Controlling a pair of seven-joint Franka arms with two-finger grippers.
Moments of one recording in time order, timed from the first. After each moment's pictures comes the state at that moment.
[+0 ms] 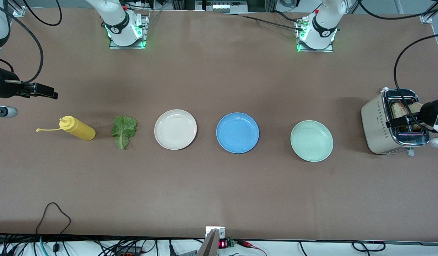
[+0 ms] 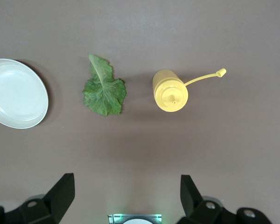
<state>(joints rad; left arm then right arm) 0.34 0.32 -0.14 -1.55 -0.01 1.71 -0.02 -0.02 0.15 -0.06 -1.56 0.03 1.50 -0.04</state>
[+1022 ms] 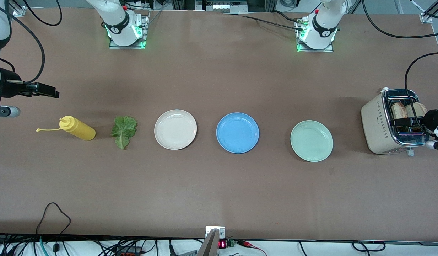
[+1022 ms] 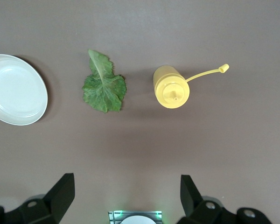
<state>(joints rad) 0.47 0.44 -0.14 -1.57 -0.01 1.67 0.25 -0.02 0.15 -0.06 -1.57 0.03 1.49 -0.04</state>
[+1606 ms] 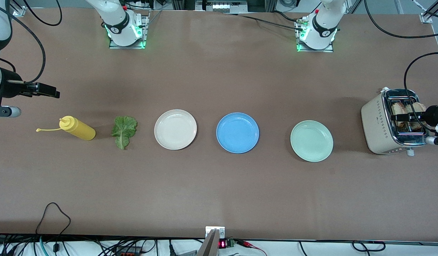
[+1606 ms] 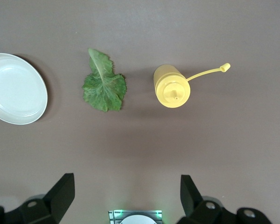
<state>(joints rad) 0.51 0.45 -0.14 -1.59 -0.01 1.66 0.25 -0.02 0.15 -0.06 -1.57 0.03 1.49 -0.04</state>
